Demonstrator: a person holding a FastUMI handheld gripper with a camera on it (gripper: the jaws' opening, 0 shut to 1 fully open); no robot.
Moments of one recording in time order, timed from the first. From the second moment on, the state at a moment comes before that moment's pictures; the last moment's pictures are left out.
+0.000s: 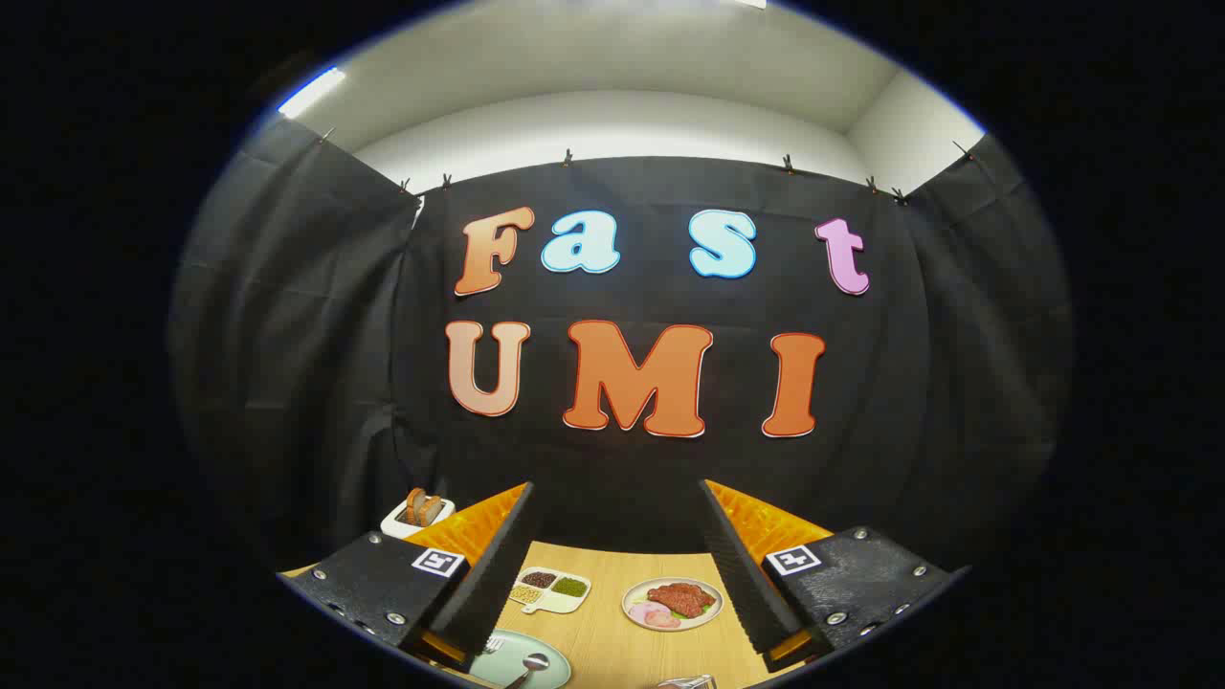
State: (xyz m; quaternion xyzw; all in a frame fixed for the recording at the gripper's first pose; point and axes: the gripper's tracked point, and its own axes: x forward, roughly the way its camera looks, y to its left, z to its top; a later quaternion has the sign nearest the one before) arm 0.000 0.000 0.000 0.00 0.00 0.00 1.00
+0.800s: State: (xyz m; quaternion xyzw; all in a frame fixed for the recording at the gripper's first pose) arm 0.020 0.006 0.004 0.01 0.00 -0.01 1.00
